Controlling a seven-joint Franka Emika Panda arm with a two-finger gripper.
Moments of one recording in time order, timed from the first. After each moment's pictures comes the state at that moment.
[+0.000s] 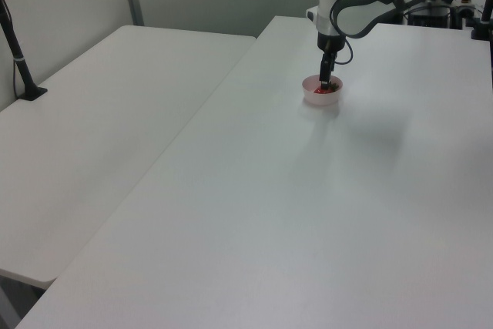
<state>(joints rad) -0.19 0.51 -0.01 -1.61 -0.15 2.22 -0.25</state>
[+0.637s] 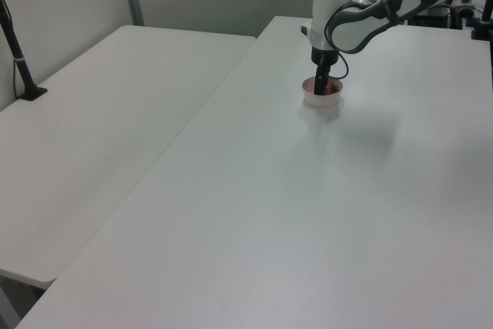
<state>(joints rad) -0.17 0.56 0.00 -1.60 -0.15 2.28 -0.25</state>
